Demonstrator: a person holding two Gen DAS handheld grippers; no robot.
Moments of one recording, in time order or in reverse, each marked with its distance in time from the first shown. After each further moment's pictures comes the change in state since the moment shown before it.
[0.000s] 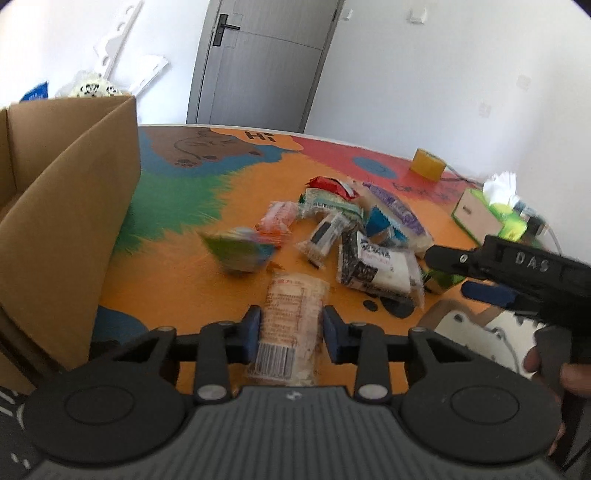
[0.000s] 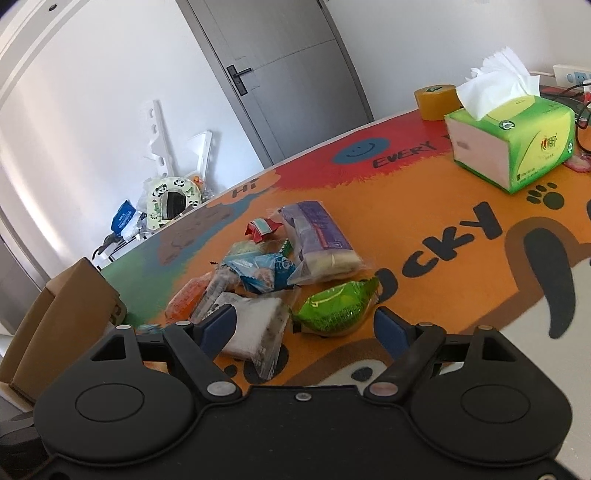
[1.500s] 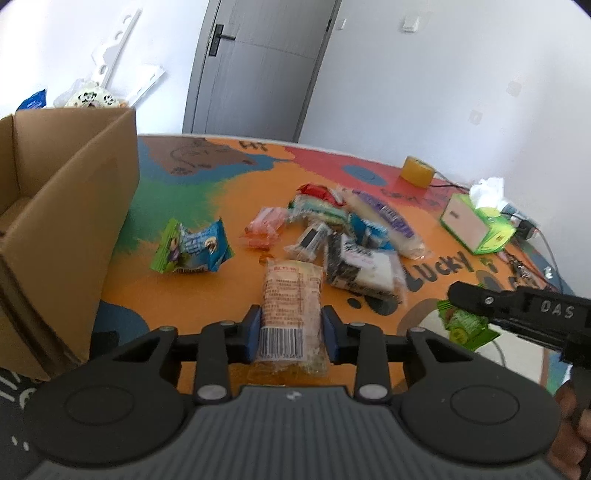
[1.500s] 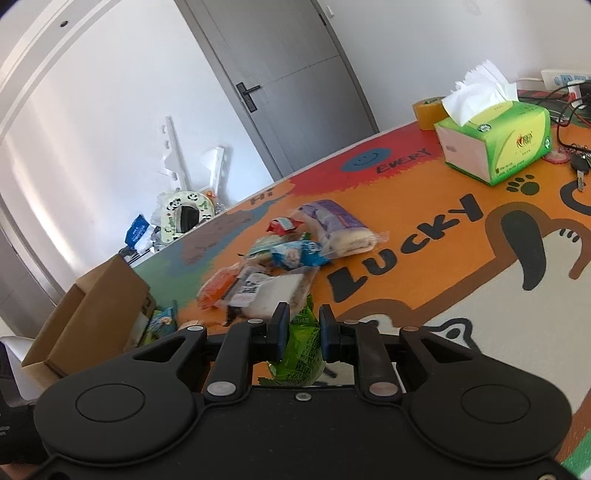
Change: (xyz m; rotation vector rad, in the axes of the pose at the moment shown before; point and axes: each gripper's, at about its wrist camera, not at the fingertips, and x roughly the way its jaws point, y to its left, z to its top) left arm -0.019 -0.006 -0.007 0.021 -0.037 -0.028; right arm -0.051 0.010 -0.027 0.012 -0.058 0.040
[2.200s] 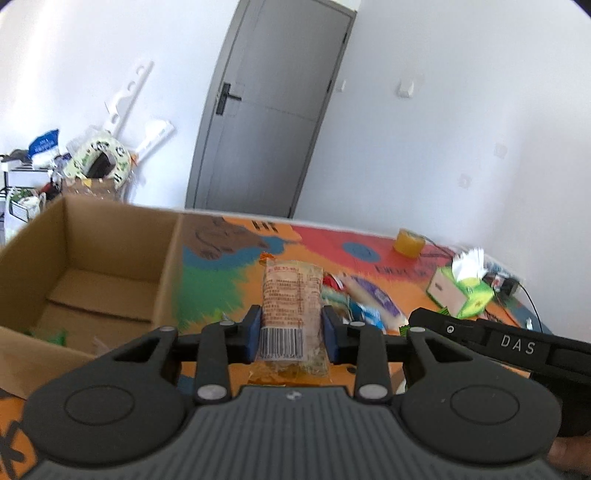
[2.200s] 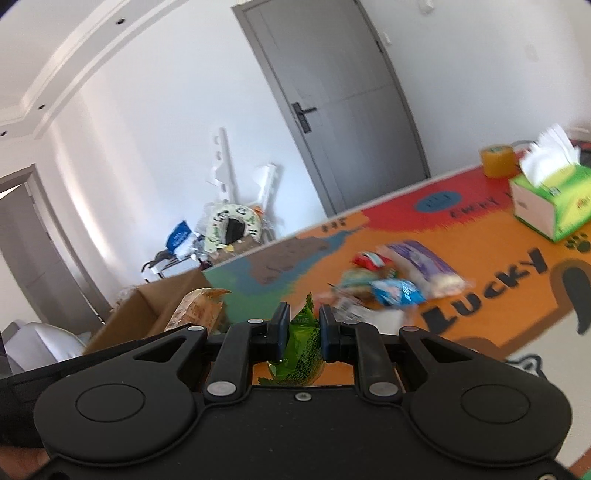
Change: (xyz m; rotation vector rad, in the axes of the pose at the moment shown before) left arm -0.078 0.024 0.035 -0.020 -0.193 -0.004; right arm -0.021 0.075 0.015 -0.110 -0.076 0.118
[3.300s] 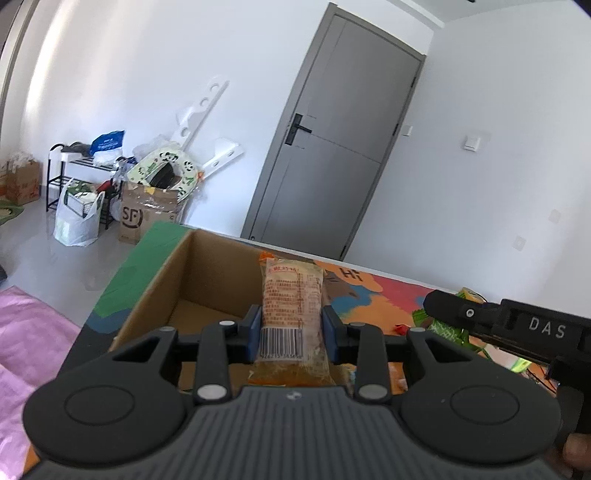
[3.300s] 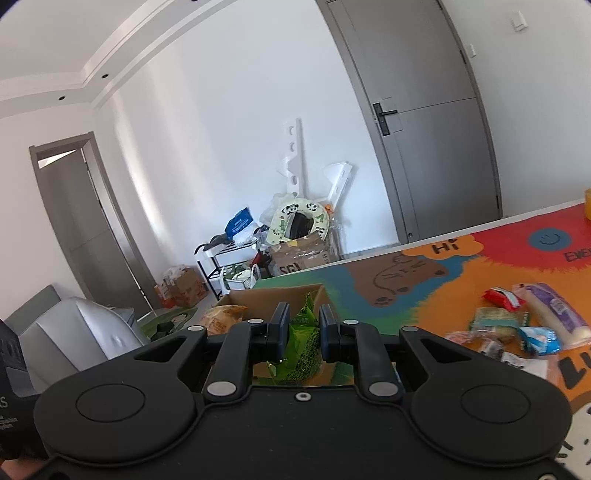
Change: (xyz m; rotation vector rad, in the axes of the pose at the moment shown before) left arm -0.031 0.097 0.026 -0.140 -0.090 0.145; right arm 0.049 0.115 0.018 -0.137 0.021 0.161
